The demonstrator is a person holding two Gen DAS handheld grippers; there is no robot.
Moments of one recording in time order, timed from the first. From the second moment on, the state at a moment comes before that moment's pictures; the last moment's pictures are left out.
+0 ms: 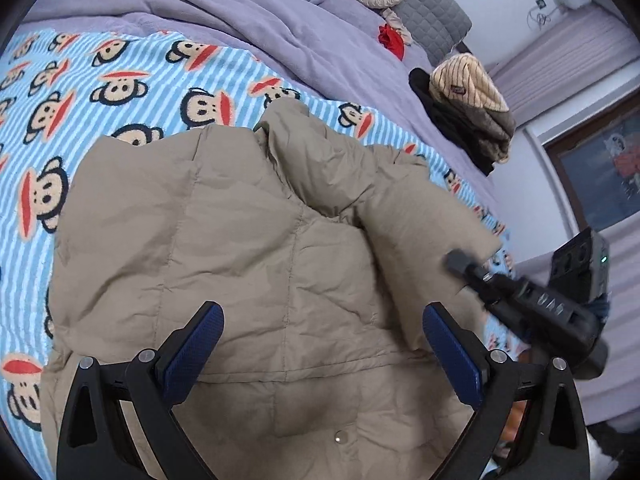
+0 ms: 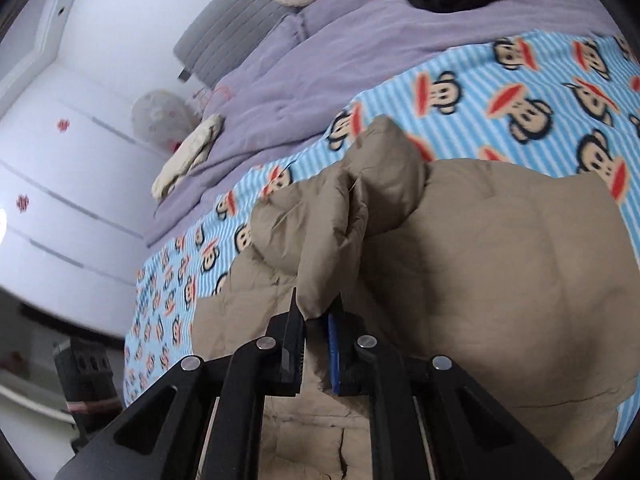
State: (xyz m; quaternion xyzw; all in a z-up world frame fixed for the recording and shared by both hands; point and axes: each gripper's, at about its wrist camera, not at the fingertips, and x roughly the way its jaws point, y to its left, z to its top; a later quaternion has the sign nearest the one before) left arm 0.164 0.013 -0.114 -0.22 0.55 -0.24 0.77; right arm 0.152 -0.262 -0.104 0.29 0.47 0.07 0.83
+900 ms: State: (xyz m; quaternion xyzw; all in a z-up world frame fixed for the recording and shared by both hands) left arm 0.197 -0.047 -0.171 -0.16 0.62 -0.28 0.71; right arm 0.046 -0.406 -0.166 0.41 0.51 -0.13 0.74
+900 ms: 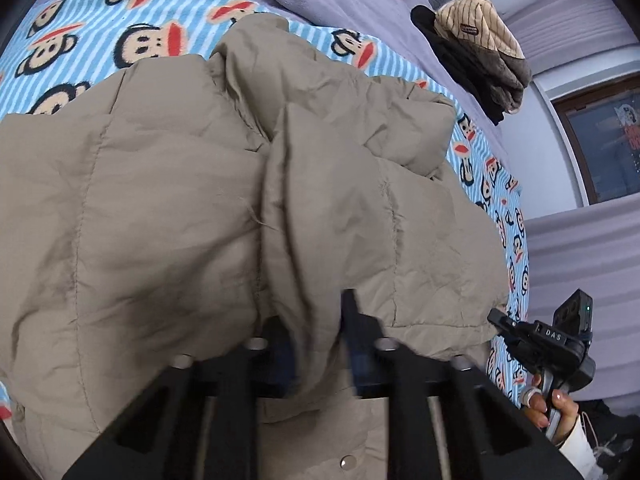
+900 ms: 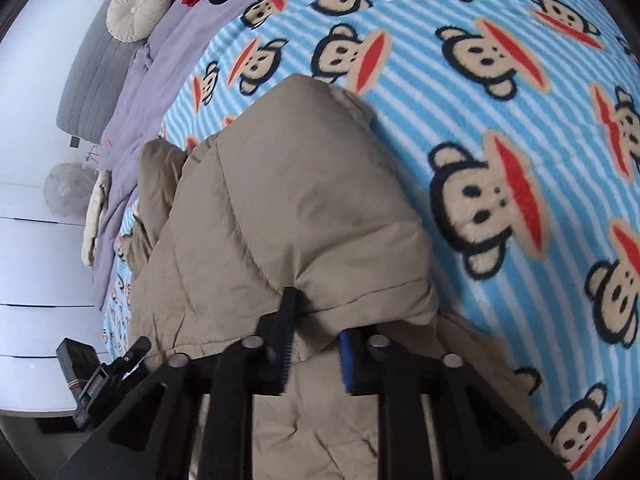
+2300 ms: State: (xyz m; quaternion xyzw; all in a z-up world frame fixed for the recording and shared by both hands) left arm 0.197 -0.018 -0.182 -0.06 0.62 -0.16 0.77; right arm 0.105 -0.491 -0.186 0.53 0.43 -0.03 0.73
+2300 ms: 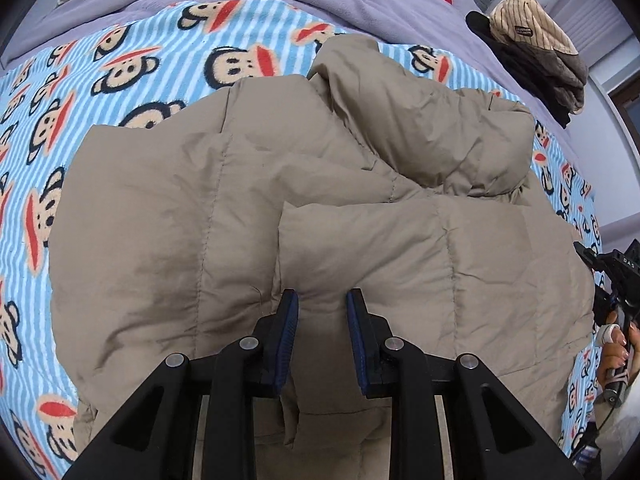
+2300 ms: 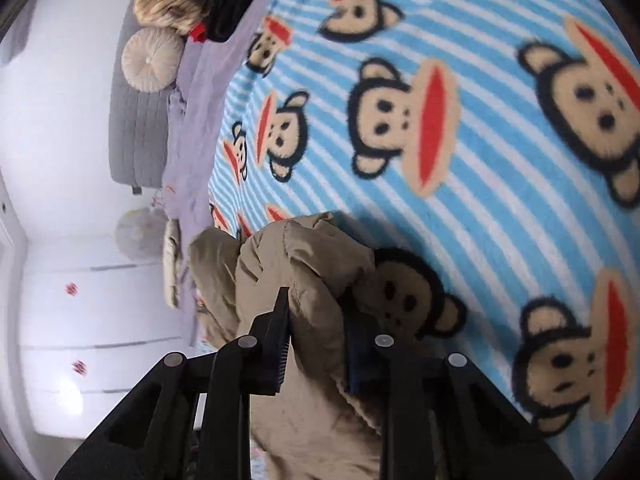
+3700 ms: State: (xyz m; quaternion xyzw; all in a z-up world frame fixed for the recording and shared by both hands) left arm 0.144 -0.009 -0.190 0.03 0.61 -0.14 0.78; right arm 0.046 -0.388 -0.169 0.16 0.56 -0.13 0.80
